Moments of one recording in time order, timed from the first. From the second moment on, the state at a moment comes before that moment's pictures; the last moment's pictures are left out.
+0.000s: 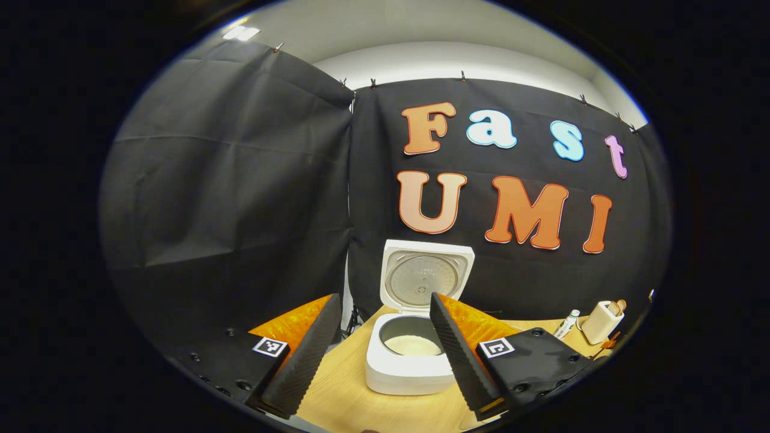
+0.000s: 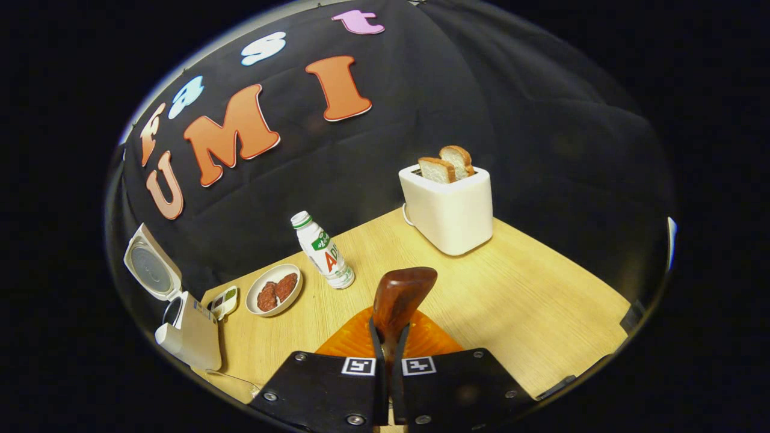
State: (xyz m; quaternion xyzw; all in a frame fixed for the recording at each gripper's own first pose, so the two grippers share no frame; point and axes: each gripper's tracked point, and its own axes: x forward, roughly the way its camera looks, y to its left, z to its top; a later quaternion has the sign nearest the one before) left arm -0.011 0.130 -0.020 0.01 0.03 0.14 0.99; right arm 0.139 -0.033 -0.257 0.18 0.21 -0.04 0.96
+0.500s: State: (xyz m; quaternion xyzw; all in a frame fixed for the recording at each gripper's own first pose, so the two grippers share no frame) left arm -0.006 0.149 -0.026 0.01 0.04 0.12 0.99; right arm 0.094 0.023 -0.151 0.11 0.13 0.02 0.99
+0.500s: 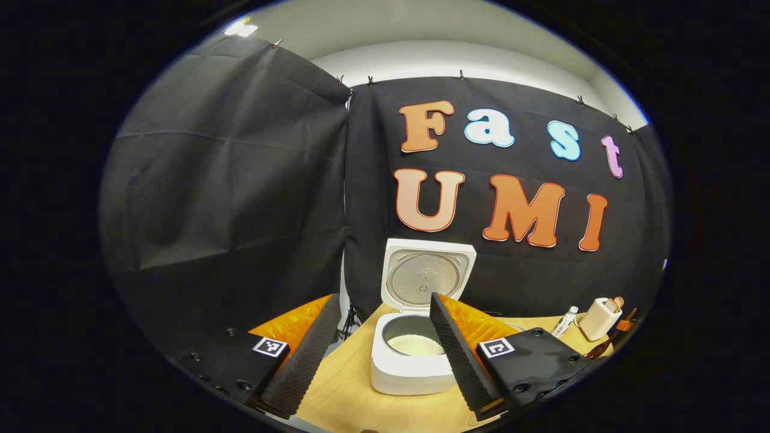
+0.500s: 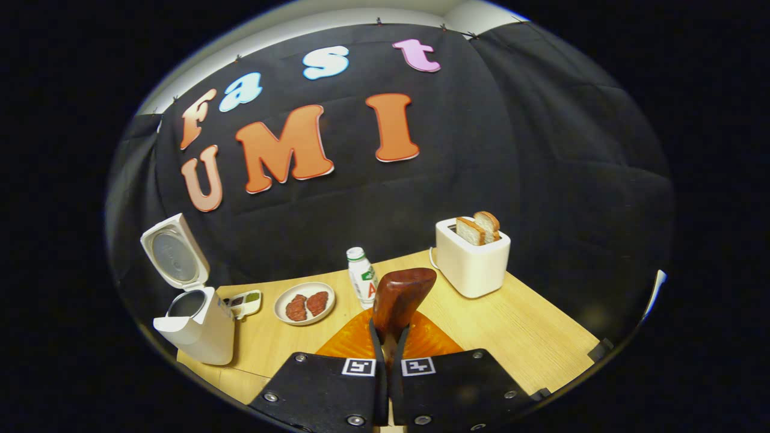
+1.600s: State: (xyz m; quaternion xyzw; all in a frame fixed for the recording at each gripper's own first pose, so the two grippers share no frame) left arm -0.009 0.177 -0.056 0.03 0.07 0.10 0.99; right arm 0.038 0.211 -0.230 -0.08 0.12 0.21 0.97
